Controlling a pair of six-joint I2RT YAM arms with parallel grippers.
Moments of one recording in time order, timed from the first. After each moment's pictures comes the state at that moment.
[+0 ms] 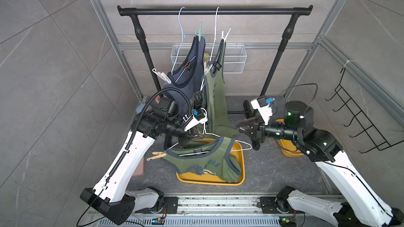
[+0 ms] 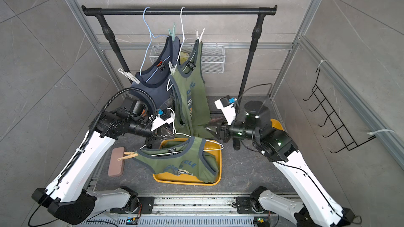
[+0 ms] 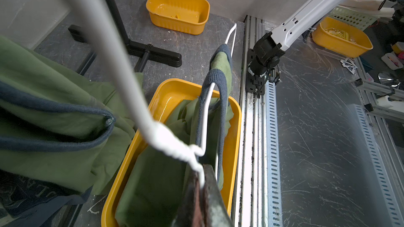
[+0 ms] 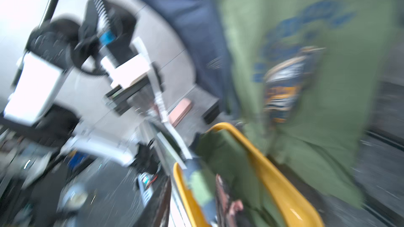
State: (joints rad) left arm -0.49 1.28 1.61 -1.28 0.78 0.63; right arm 0.70 1.12 1.50 -0.77 -0.52 0.20
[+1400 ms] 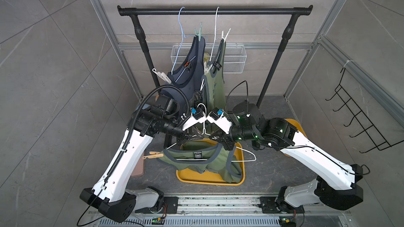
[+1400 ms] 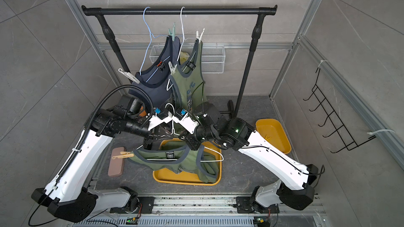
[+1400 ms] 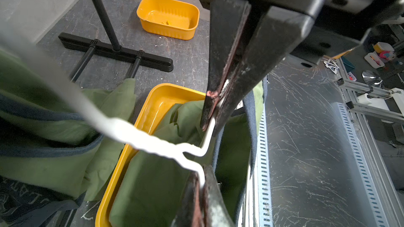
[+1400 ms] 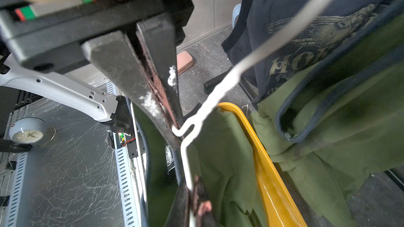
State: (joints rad) left arm -0.49 1.29 1.67 -1.36 0.83 0.65; right arm 0.98 1.42 1.71 -0.93 -0.23 -0.01
